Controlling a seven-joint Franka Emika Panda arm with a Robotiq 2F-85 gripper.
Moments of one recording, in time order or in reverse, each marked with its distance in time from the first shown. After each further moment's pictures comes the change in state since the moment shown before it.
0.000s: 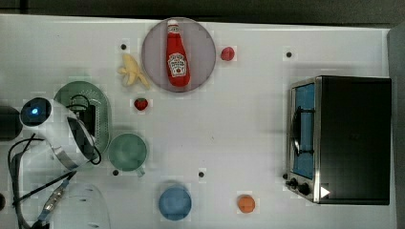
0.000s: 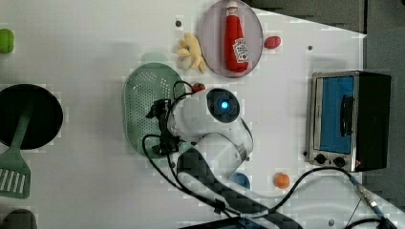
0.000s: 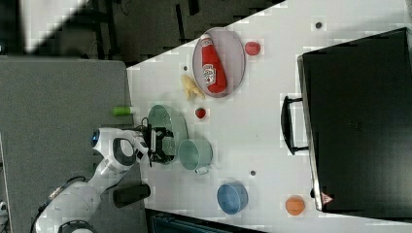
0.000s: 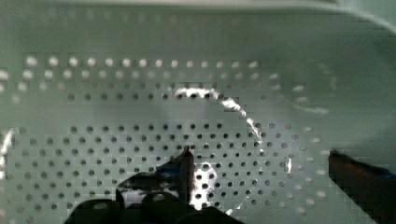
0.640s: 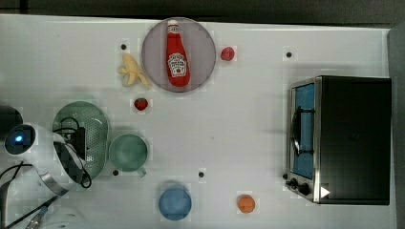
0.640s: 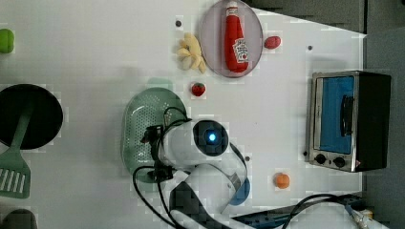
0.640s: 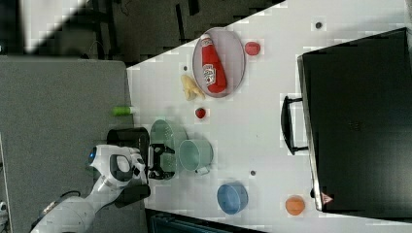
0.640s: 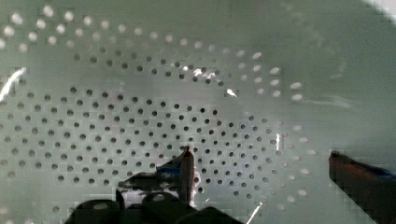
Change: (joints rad) arm 0.086 -0.079 0.008 -0.126 0.033 0.011 0.038
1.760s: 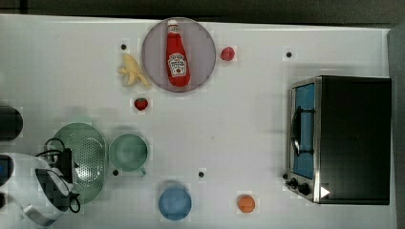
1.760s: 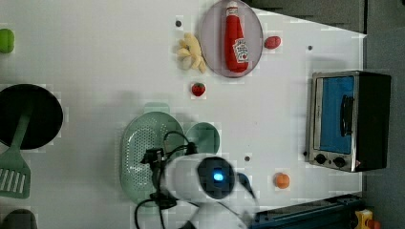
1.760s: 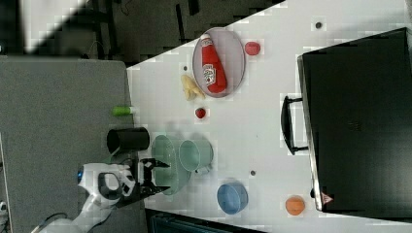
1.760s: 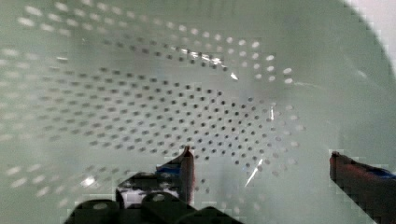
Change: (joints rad) arm 0.104 -0.181 -0.024 -0.135 0.043 -0.013 0.003
